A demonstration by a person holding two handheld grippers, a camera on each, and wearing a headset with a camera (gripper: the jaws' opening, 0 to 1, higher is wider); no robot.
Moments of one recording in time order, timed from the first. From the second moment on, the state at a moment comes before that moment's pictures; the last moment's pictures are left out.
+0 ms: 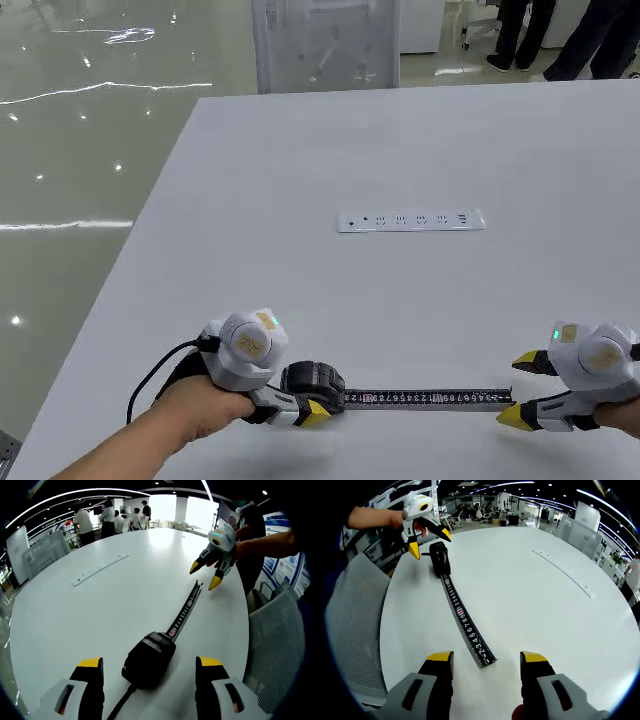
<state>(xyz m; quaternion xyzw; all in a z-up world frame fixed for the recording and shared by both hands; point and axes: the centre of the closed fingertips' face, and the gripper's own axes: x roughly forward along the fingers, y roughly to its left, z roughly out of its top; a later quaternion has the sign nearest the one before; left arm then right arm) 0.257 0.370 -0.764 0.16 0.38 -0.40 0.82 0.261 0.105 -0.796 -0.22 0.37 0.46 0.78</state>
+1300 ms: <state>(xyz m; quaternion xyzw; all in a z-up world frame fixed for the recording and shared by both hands) 0.193 0.390 -0.709 0.03 0.36 -0.27 0.89 0.187 0.129 -0.713 -0.06 0.35 0.38 0.86</state>
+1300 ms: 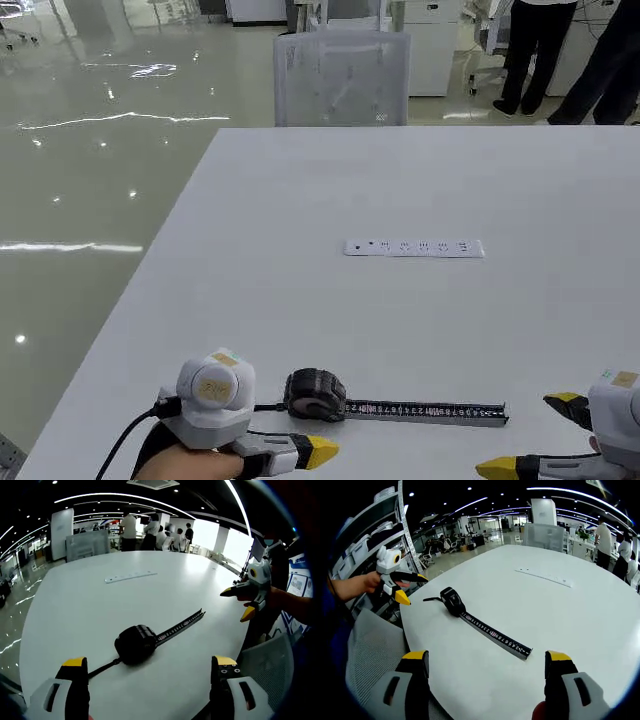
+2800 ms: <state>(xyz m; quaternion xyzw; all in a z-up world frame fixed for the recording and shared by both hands) 0.105 0.398 -0.611 0.00 0.33 -0.17 0.93 0.091 0.124 -0.616 -0.03 0.31 0.34 0.89</state>
